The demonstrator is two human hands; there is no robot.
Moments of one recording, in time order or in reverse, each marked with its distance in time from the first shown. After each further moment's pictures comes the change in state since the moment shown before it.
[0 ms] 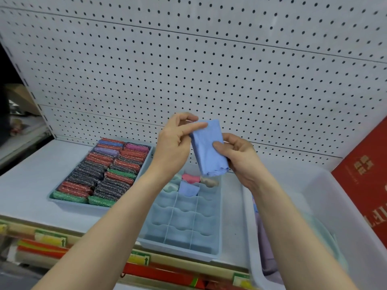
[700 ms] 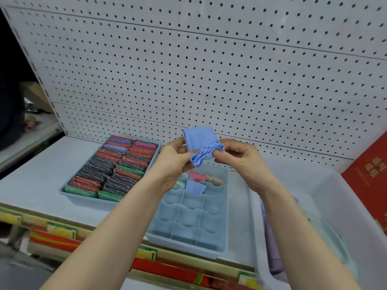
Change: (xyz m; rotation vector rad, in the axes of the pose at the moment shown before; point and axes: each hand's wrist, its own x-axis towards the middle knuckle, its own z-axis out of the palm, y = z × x) left_hand -0.025 -0.004 -0.009 -0.658 -0.088 -0.693; right_hand -0.014 0.003 0.007 -0.158 -0.099 -0.161
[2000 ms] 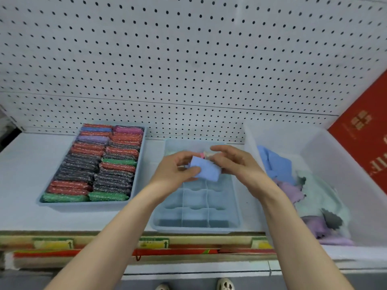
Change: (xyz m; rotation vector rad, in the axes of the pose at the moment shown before) left_hand 0.013 -0.077 -0.059 0.348 -0.220 -0.056; right_hand -0.031 0.067 0.030 -0.025 0.101 0.281
